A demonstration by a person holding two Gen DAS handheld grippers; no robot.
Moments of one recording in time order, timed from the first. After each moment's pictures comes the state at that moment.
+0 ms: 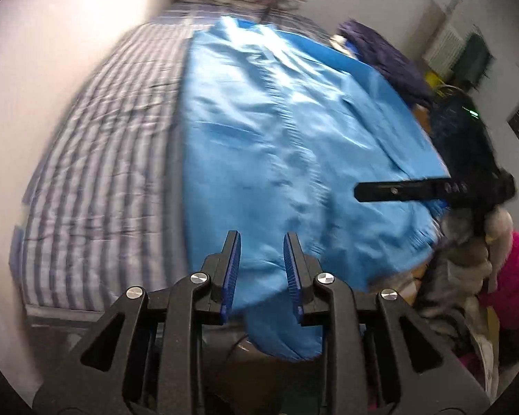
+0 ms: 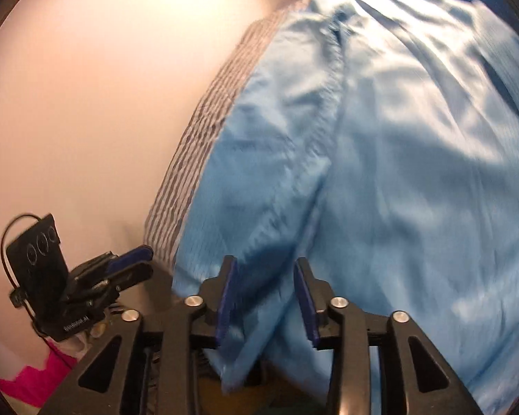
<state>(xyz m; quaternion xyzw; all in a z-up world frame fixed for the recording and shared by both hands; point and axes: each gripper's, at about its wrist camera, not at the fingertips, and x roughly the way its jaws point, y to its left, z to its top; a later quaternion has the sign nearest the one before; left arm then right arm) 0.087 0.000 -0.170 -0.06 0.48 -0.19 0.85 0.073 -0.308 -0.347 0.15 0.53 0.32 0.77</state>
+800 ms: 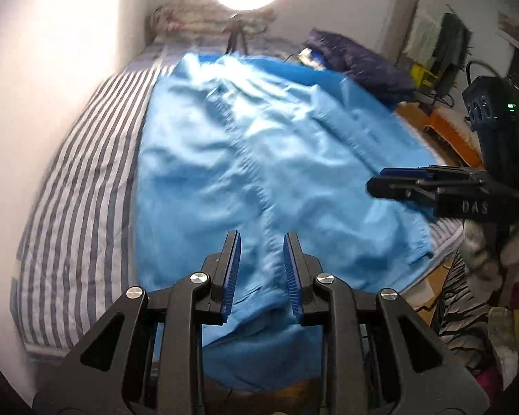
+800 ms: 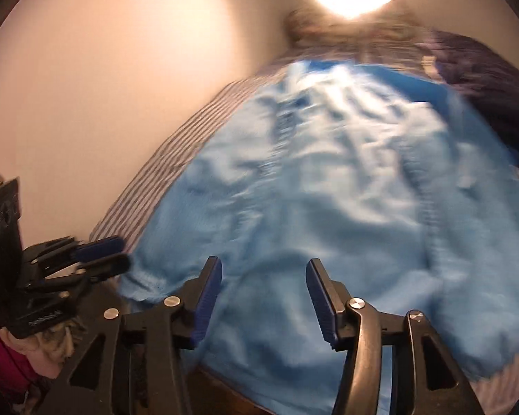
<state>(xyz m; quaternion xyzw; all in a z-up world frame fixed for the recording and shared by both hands) 0.069 -0.071 -0.148 0.02 0.40 -0.22 0.89 0.014 -0.388 -0.293 0.05 0.41 0.20 0.89</state>
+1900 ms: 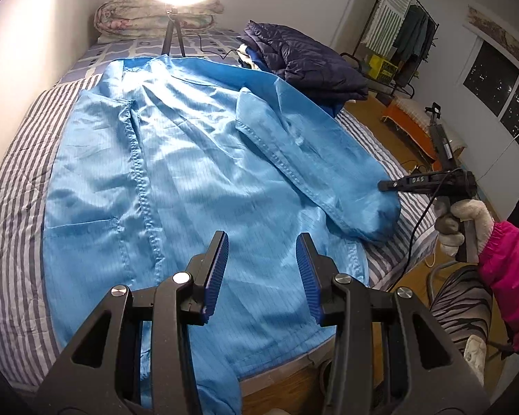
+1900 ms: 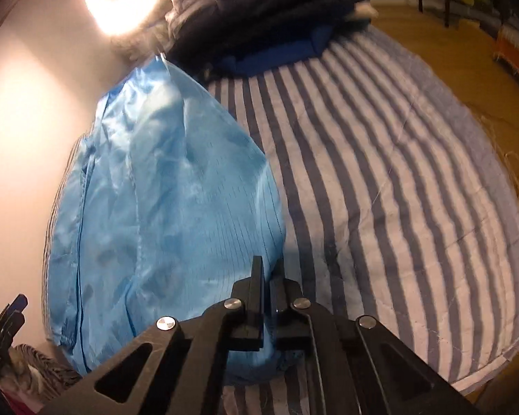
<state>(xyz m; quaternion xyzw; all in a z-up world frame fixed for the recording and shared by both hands) 0.109 -0.170 -0.132 0.00 0.43 -0.30 0.85 0.050 -0.642 -0.337 0.20 0.49 0.00 0.85</state>
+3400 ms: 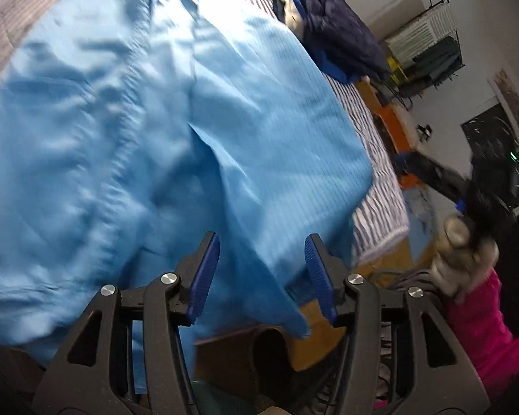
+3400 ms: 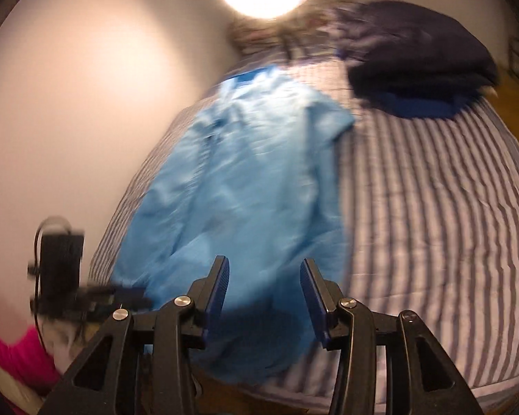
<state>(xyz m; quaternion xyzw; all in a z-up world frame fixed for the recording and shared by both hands) 0.116 -0.153 -0.210 -0.15 0.56 -0.32 0.75 0.018 -0.549 -0.285 0.15 0.43 0.18 0.87</state>
